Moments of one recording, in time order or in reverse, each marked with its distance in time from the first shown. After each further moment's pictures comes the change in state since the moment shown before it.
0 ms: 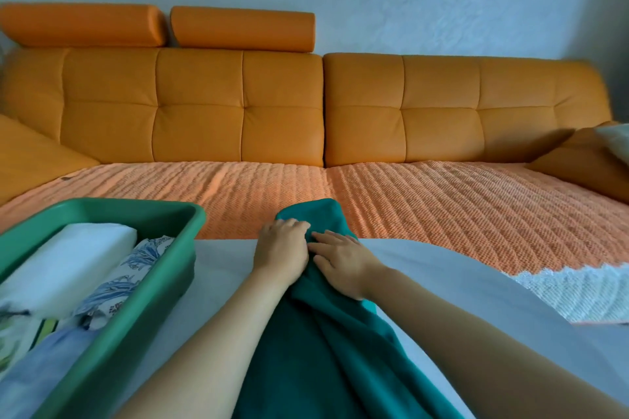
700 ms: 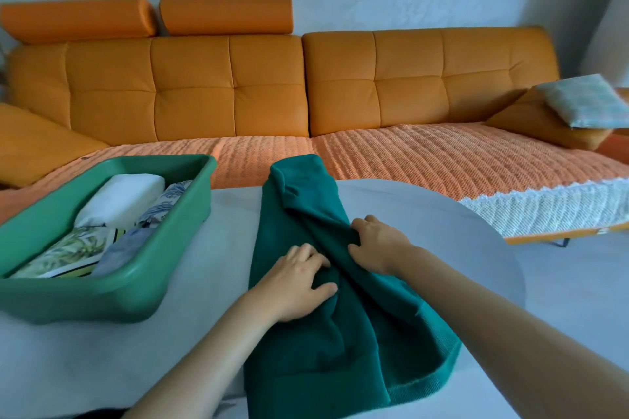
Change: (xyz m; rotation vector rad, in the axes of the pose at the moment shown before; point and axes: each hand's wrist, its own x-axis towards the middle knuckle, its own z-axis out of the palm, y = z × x) left_hand -0.227 0.065 -0.069 -0.214 -0.359 0.270; right_hand -0.198 -0.054 -0.016 0.006 -0.075 0.432
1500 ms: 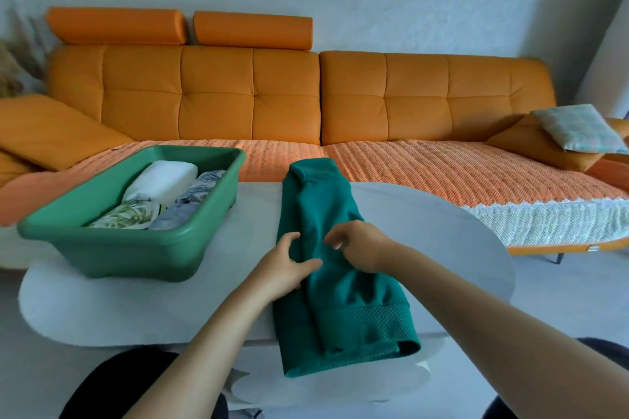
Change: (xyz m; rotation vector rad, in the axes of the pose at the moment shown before) left_hand -0.074 -0.005 -0.021 -0.738 0.099 -0.487; right_hand -0.058 -0.069 -0.001 0.226 -0.048 -0.170
